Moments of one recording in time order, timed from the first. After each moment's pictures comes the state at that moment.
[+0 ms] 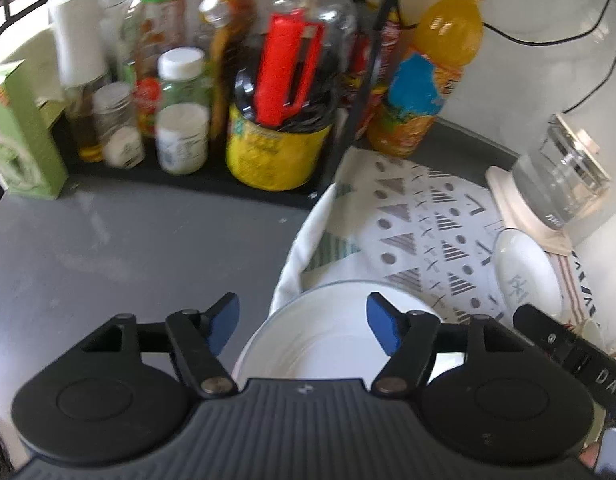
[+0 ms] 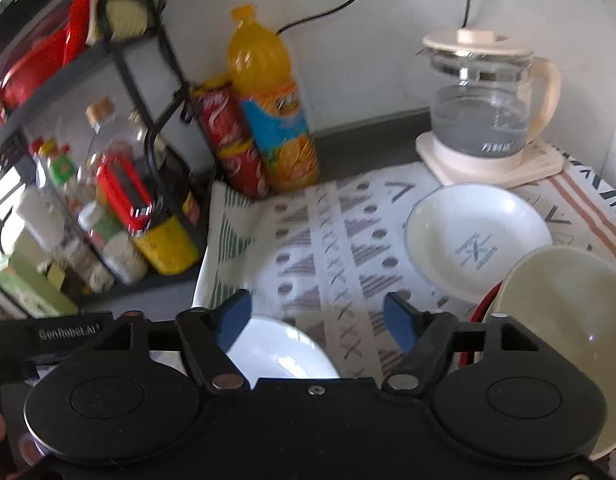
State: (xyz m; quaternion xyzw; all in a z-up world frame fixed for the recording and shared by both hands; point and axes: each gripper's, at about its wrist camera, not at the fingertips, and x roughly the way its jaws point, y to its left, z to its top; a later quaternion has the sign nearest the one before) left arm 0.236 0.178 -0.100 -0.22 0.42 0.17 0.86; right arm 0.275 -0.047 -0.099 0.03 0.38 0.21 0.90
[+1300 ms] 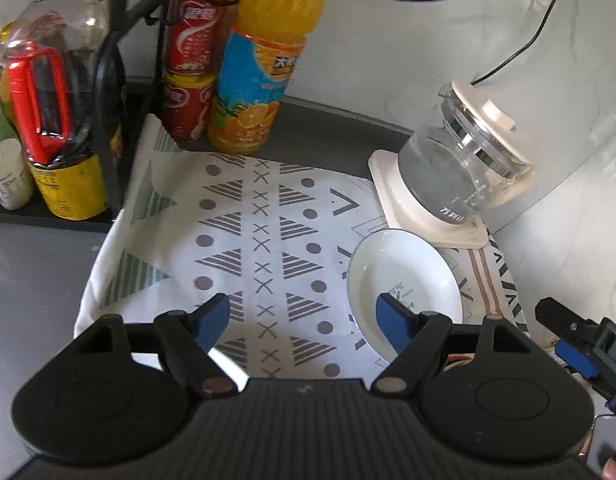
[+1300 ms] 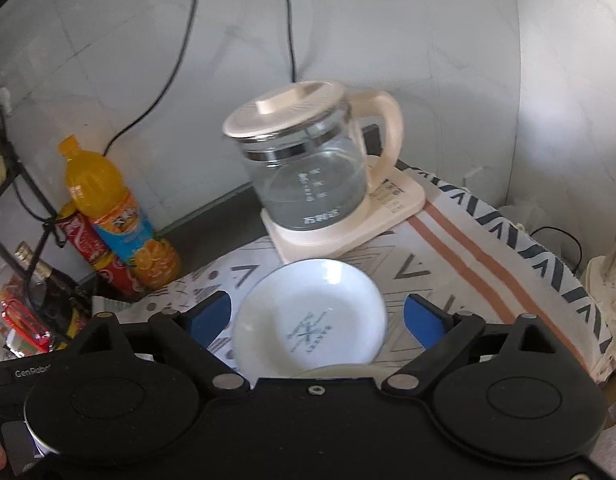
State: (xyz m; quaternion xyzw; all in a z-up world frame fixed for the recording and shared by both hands) left arm 0.348 0.076 -0.086 -0.23 0.44 0.07 0.87; right arm 0.361 -0.202 -0.077 0.10 0.37 0.10 0.92
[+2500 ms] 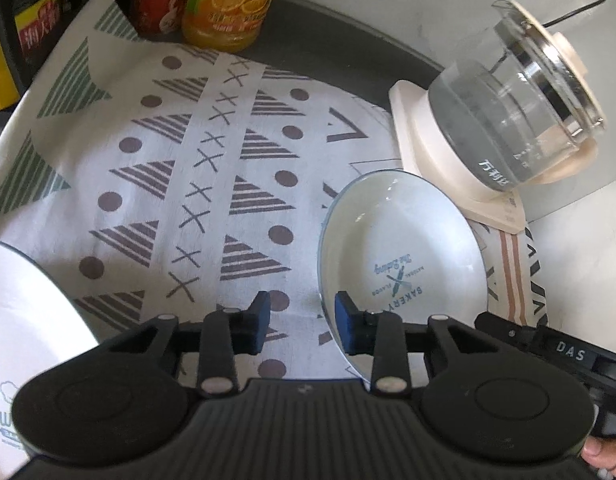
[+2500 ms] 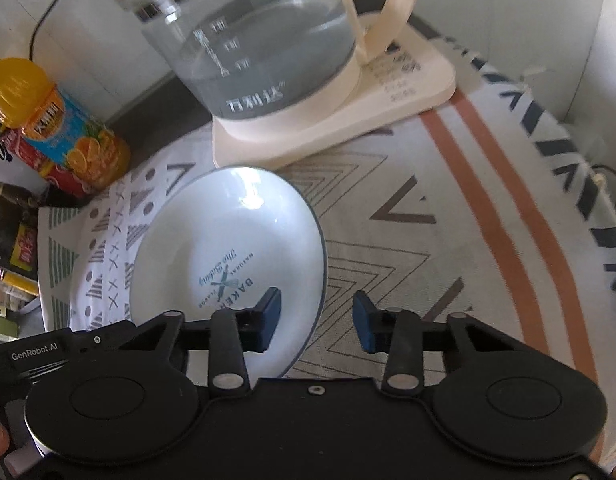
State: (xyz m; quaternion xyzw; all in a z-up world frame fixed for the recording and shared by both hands) left arm 0.406 0.023 -0.176 -0.30 0.49 0.11 0.81; right arm 0.484 -0.229 -0.190 0.06 0.56 0.20 0.80
